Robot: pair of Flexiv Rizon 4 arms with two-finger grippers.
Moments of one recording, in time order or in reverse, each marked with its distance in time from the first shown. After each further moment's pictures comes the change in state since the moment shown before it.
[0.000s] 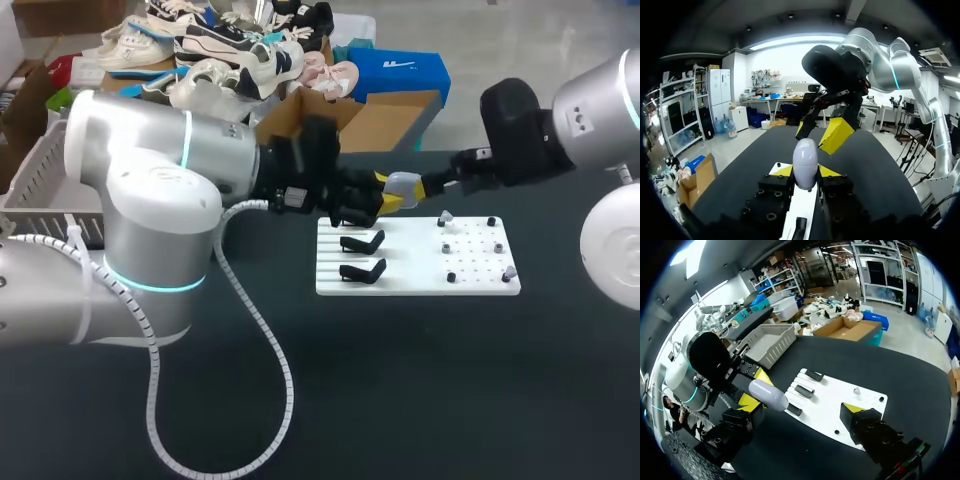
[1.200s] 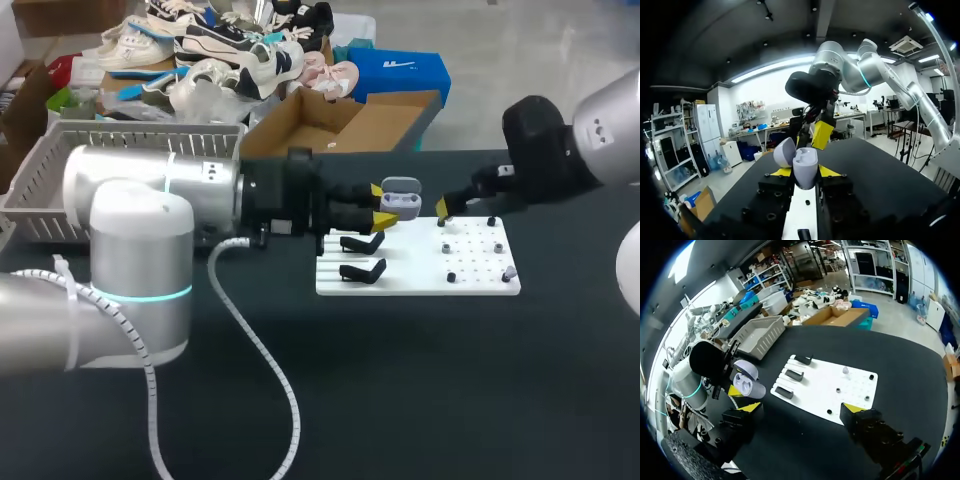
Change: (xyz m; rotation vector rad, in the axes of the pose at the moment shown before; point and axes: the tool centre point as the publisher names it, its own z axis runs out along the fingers) left arm 0.007 -0.020 -0.001 0.085 -0.238 0.218; right arm 0.037 -0.015 -0.018 0.060 0.060 0.081
